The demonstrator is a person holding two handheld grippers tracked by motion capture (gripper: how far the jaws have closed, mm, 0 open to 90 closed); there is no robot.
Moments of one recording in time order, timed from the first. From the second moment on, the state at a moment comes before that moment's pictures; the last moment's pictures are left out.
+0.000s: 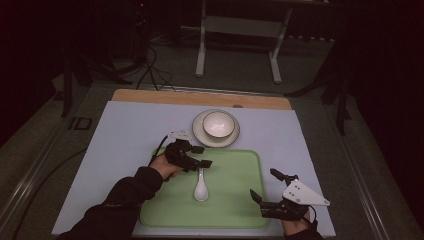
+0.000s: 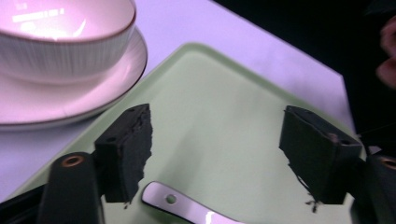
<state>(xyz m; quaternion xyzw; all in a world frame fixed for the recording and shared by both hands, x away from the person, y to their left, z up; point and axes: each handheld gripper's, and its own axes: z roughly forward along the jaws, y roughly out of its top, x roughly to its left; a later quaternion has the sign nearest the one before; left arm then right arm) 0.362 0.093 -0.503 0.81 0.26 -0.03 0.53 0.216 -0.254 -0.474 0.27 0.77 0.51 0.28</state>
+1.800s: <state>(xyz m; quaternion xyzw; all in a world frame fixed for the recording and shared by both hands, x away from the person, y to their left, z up) 0.277 0.225 -0.463 0.78 0.28 0.05 0.56 0.215 -0.254 -0.473 0.28 0.76 0.51 0.29</state>
